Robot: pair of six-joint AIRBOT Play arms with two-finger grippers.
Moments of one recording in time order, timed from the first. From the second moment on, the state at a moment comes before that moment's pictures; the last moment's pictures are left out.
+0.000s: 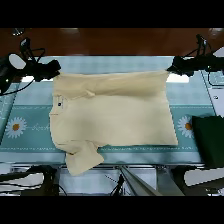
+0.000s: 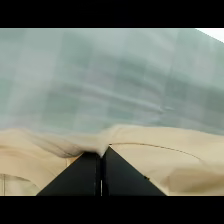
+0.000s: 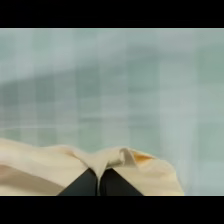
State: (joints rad) left arm 0.03 -1.46 1.27 1.24 -0.81 -1.74; right arm -0.20 -1.67 1.52 -0.93 1.06 1.37
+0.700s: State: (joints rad) left arm 0.08 -1.45 1.13 1.22 -1.31 -1.46; right arm -0.26 -1.69 1.41 -1.02 1.38 1.32
